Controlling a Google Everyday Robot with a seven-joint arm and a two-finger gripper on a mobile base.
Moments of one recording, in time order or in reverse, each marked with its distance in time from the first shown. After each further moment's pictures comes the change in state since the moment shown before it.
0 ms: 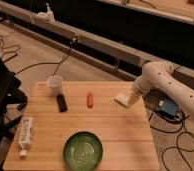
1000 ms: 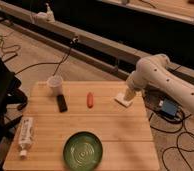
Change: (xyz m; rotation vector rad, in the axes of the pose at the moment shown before) arm -0.047 0.013 -0.057 0.085 -0.009 -0.224
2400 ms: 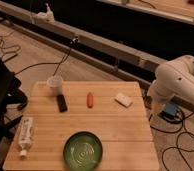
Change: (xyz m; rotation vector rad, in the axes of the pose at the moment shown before) arm 0.073 0.053 -0.107 0.012 0.233 -0.178
